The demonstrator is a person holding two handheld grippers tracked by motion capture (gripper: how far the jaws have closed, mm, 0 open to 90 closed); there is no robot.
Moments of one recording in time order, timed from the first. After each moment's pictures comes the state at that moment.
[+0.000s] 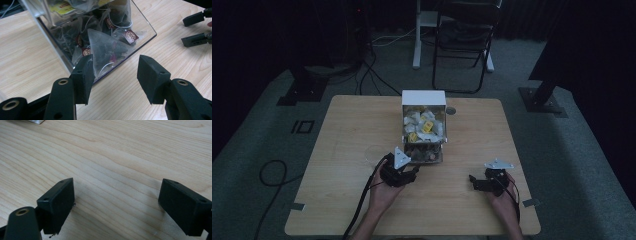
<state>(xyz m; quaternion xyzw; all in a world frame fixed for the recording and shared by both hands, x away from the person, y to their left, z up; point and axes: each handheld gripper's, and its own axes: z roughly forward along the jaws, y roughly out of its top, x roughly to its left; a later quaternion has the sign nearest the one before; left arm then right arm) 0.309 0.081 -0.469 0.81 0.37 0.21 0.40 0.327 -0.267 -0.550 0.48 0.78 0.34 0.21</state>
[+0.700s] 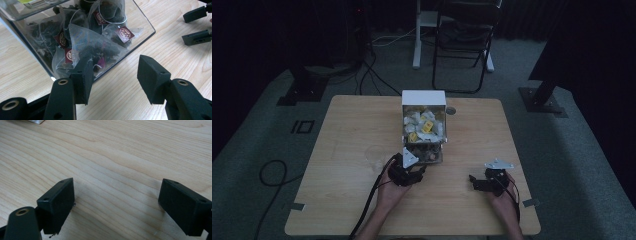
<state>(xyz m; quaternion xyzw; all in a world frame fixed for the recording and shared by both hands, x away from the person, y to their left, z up) 0.320 0.063 -0.484 0.82 0.37 0.20 0.40 0.327 -0.267 -0.550 0.48 0.78 0.34 0.21</state>
